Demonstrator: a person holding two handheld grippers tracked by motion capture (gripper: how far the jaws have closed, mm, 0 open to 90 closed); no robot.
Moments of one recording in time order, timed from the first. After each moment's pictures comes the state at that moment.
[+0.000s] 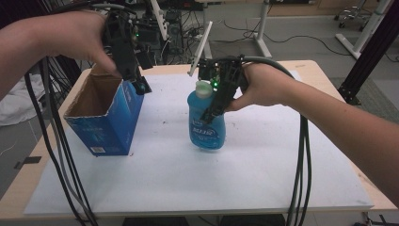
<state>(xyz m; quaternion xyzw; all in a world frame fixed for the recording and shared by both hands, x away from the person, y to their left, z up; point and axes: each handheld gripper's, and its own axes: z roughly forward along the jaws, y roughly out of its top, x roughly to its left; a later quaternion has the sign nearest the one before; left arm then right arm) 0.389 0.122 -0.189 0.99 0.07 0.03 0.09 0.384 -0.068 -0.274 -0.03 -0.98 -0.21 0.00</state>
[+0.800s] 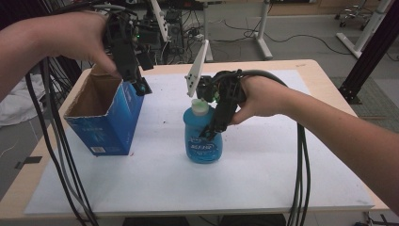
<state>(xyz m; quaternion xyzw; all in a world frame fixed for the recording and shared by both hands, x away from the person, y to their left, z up) 0.388 0.120 -0.190 0.99 0.07 0.03 0.09 0.368 -0.064 -0.294 0.08 -0.97 -0.22 0.02</state>
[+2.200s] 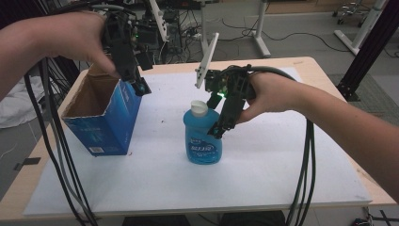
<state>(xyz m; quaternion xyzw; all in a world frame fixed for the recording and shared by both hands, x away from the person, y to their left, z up) 0.387 0.113 -0.190 0.99 0.06 0.02 0.08 0.370 -0.088 -0.288 0.00 -0.97 -0.22 0.03</state>
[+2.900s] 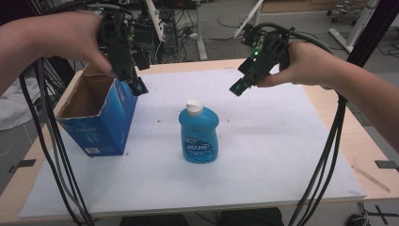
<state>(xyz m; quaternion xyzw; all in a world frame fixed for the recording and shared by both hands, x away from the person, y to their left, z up) 0.386 0.109 -0.190 0.99 0.06 0.02 0.08 0.408 -0.167 -0.246 -0.19 -0.94 -0.28 -0.03</state>
